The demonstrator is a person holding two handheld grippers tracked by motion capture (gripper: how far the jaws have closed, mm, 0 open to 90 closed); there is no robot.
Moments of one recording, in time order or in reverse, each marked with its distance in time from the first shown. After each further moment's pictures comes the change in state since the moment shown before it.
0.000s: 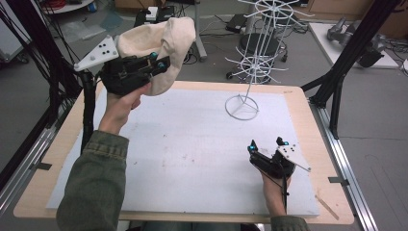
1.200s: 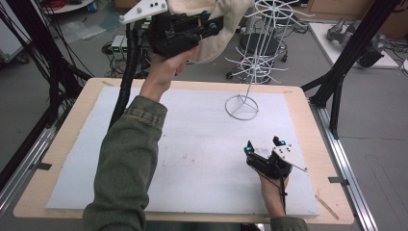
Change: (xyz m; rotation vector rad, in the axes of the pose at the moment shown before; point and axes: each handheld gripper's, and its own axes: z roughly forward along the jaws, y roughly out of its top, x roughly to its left) left arm -0.021 0.061 0.104 -0.135 -0.212 0.050; right arm 0.008 0.001 0.000 -0.009 0.034 -0.041
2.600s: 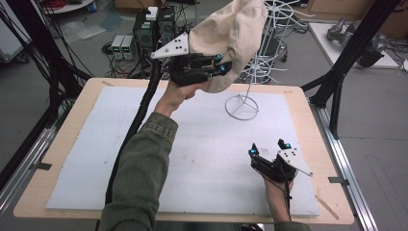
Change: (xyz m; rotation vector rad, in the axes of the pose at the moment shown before) left arm 0.008 -0.104 0.009 0.118 -0.151 -0.082; right arm -0.007 -0.001 -0.012 -0.006 -0.024 -0.008
